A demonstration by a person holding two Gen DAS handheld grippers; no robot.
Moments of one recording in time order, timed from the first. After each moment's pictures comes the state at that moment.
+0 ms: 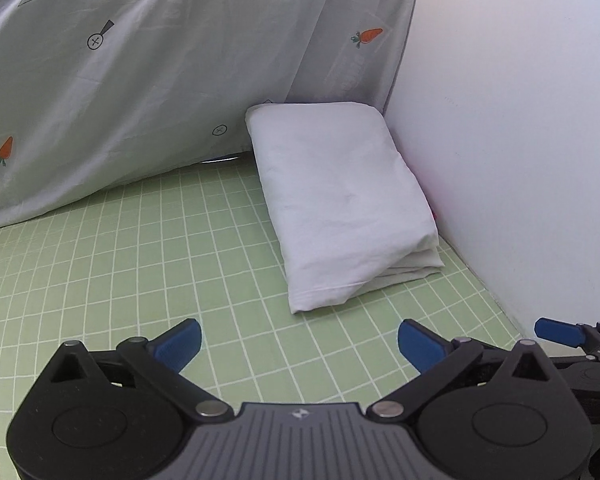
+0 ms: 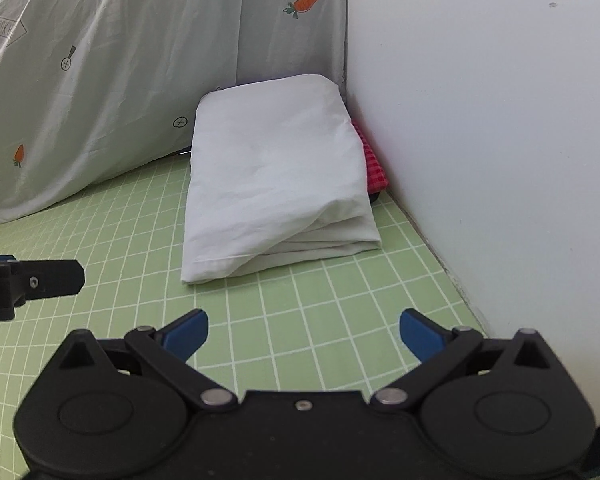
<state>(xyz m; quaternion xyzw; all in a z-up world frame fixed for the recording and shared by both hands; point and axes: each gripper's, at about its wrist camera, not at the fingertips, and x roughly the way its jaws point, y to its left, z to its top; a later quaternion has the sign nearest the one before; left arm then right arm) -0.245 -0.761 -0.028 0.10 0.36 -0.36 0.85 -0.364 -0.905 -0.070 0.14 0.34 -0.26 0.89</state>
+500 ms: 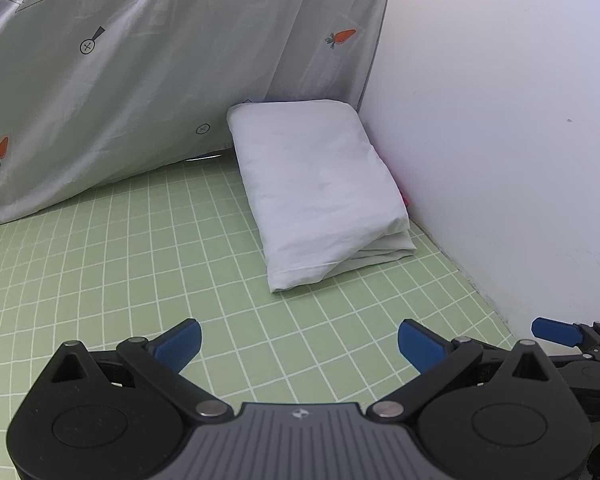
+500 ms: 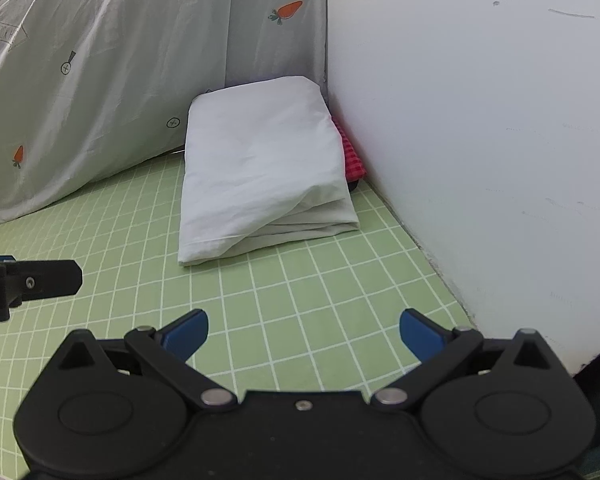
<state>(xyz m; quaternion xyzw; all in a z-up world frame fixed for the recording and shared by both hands) -0.277 -0.747 -0.022 0.10 0.36 -0.38 0.85 -0.400 -0.890 -0.063 0.14 0.33 -0.28 0.89</state>
